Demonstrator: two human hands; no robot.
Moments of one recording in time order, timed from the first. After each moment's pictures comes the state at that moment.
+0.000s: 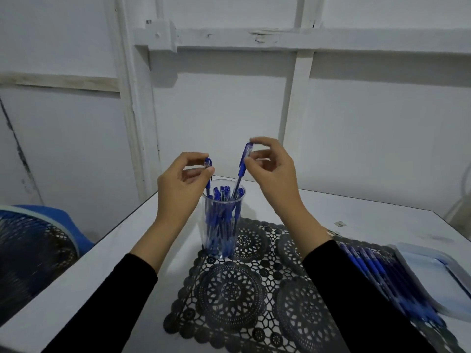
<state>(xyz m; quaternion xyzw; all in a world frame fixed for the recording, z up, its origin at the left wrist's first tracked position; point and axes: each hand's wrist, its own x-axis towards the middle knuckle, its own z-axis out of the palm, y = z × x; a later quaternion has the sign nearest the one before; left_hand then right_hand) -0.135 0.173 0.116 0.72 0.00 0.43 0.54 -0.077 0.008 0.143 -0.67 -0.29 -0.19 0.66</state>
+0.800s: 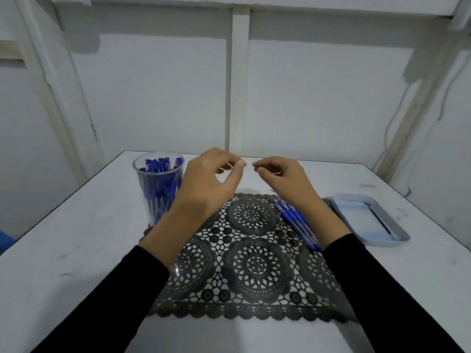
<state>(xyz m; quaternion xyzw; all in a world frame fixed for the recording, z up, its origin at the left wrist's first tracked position) -0.127 0.051 0.095 0.83 -0.17 0.35 0.40 -0.068 -0.133 0.084 -0.83 -0.19 -0.16 0.50</state>
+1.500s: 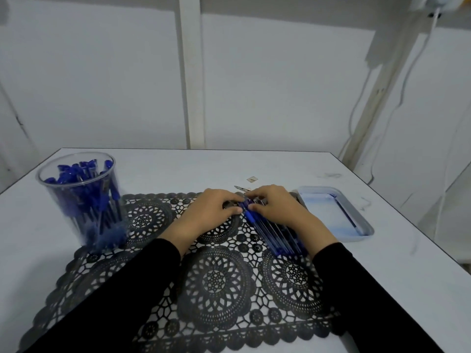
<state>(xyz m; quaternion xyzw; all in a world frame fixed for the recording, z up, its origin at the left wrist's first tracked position) -0.025 -0.018 0.010 0.93 -0.23 0.05 0.30 -0.035 -0.210 0.032 -0.96 -0.16 -0.02 0.24</state>
